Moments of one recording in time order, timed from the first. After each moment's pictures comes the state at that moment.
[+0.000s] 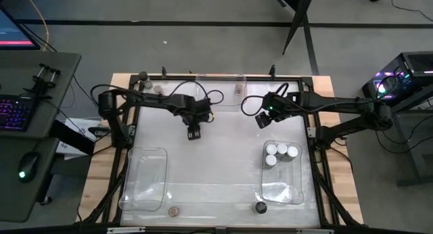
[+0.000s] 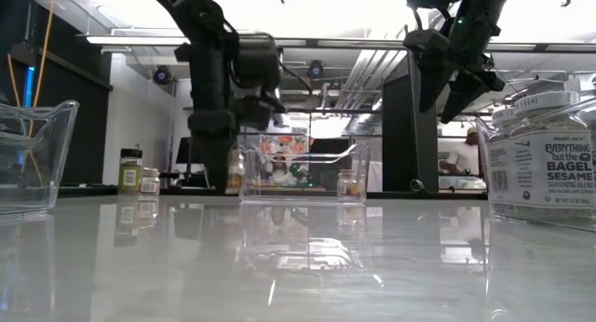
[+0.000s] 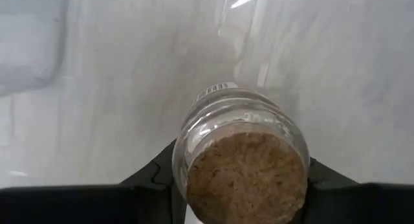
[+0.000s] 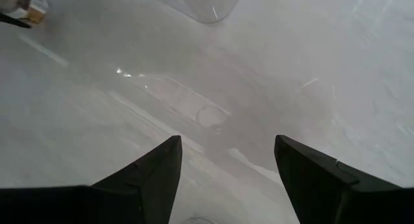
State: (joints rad) left arm 0.25 1.80 1.14 -0.73 0.00 0.06; right arm -0.20 1.22 0.99 -0.91 0.15 0.81
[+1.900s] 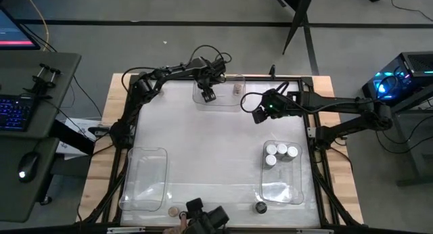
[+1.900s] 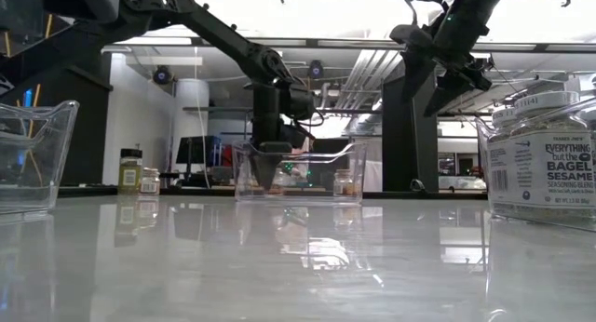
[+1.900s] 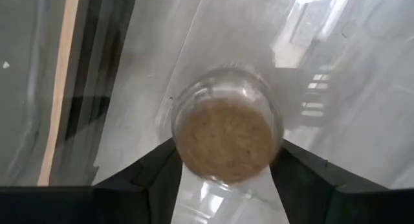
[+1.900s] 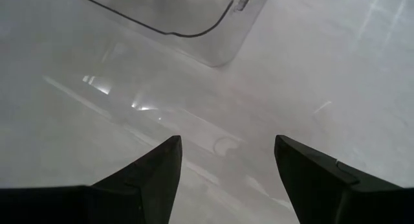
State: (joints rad) left arm 0.59 2.32 1.94 -1.10 -0.16 0.23; right arm -0.20 1.22 0.99 -0.79 0.23 0.86
